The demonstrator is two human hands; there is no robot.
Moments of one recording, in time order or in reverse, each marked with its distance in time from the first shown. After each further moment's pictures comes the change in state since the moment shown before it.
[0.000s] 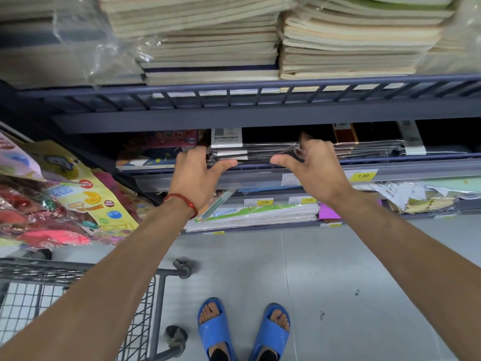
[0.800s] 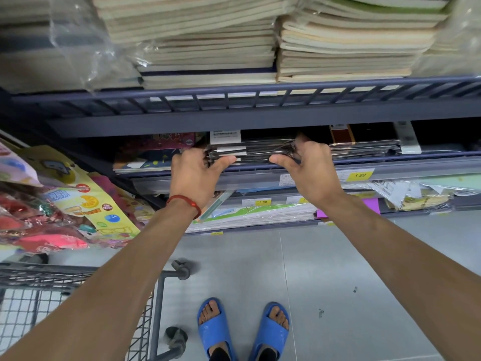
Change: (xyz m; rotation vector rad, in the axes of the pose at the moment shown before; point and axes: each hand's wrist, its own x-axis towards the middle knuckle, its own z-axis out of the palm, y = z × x) left_hand 0.001 0.007 0.004 -0.060 0.091 -0.072; right_hand -0.001 -0.003 0.006 -0.098 0.076 -0.071
